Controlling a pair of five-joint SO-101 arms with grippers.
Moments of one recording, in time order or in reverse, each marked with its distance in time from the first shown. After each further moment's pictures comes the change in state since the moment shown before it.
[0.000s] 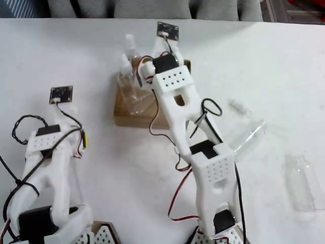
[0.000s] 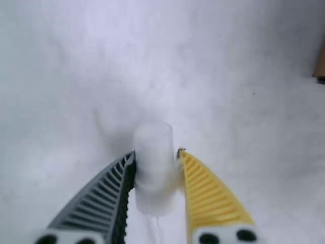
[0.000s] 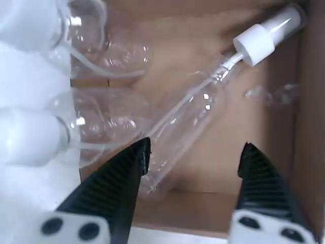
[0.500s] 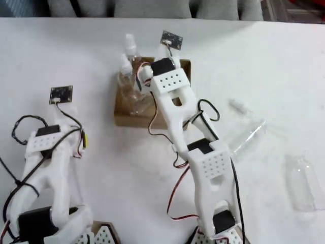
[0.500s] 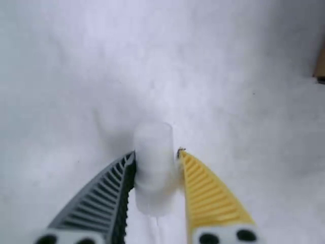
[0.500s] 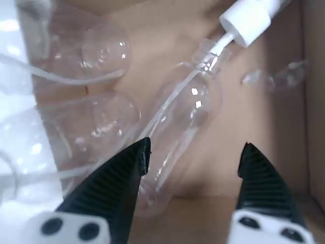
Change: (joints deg) left arm 0.0 0.0 0.0 0.0 0.0; right arm 0.2 5.3 0.6 -1.7 -6.2
